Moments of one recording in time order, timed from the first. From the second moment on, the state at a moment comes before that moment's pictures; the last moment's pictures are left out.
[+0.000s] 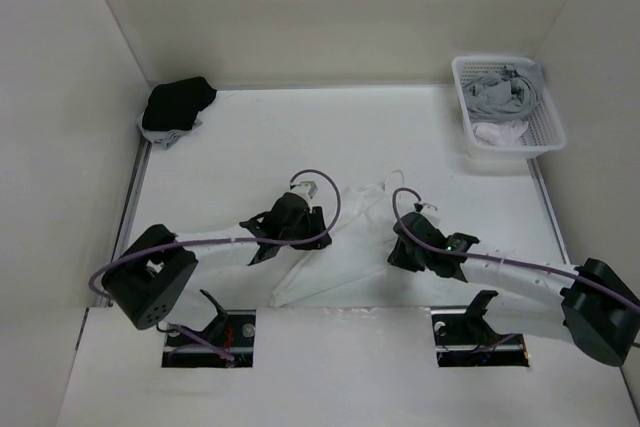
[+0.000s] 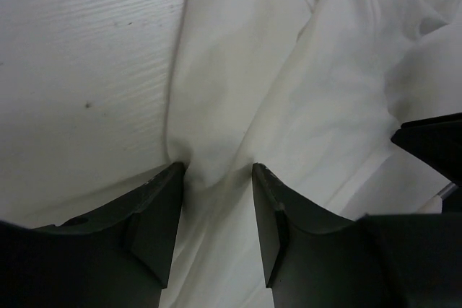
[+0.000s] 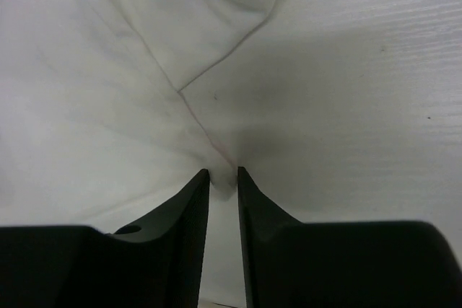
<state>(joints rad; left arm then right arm) -0.76 1.38 0.50 0.13 0.05 -0.68 0.83 1.10 0.45 -0.36 0.22 1.04</state>
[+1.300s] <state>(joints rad) -0.53 1.14 0.32 0.17 -0.10 -0.79 0.46 0.95 0.36 -0.02 0.23 0.93</state>
